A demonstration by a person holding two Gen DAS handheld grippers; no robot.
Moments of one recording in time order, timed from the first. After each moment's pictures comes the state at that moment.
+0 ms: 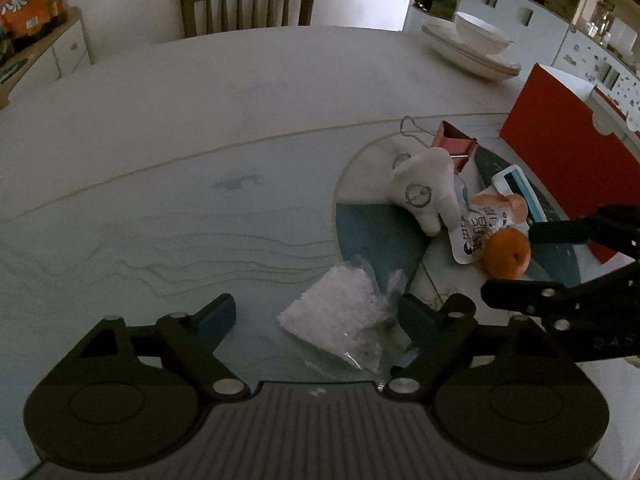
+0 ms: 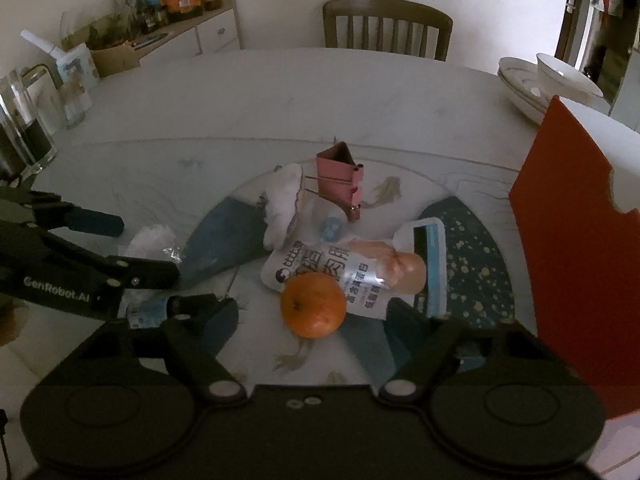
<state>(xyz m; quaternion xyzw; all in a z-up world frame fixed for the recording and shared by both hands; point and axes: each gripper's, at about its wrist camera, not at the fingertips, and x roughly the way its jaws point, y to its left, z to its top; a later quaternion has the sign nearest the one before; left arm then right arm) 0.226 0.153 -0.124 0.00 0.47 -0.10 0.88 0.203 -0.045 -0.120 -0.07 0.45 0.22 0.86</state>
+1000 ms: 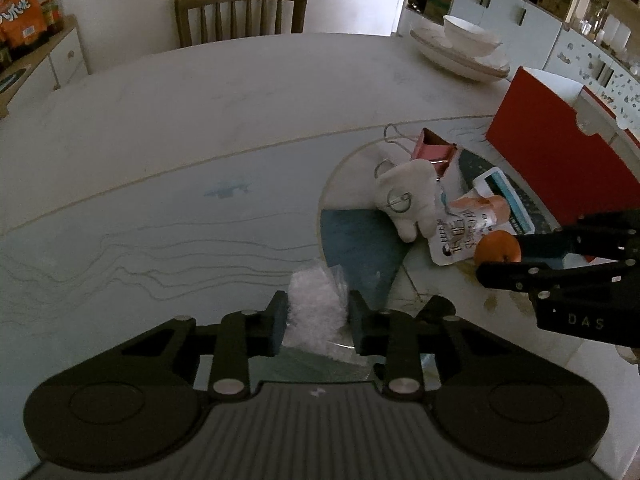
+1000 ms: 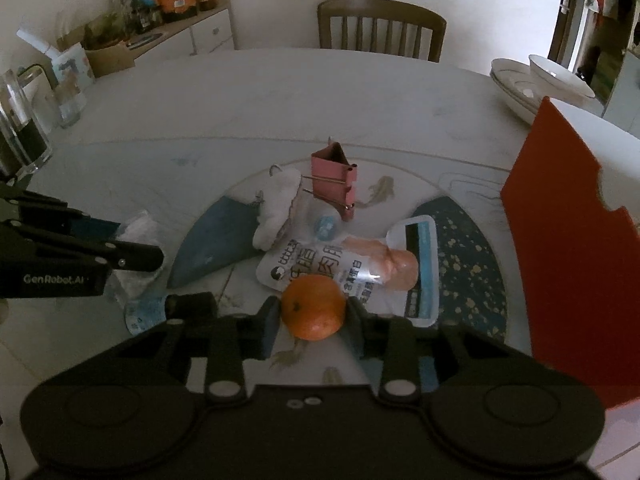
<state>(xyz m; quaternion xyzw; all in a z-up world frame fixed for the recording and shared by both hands) 0.219 0.146 -0.109 0.00 0.47 -0.10 0.88 0.199 -0.048 -0.117 -0.07 0.45 0.21 0.87</state>
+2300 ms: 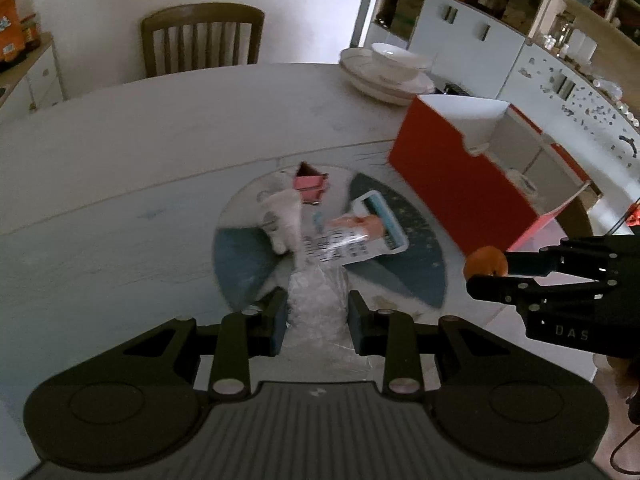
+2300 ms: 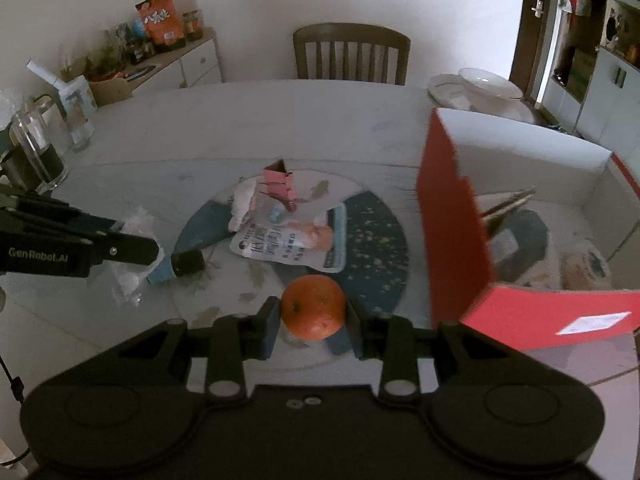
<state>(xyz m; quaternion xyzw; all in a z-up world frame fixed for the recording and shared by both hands) 0.168 0.082 -0.042 -0.02 0.45 -0.15 0.88 0.141 -0.124 -0.061 -0.05 0.42 0.19 0.88</state>
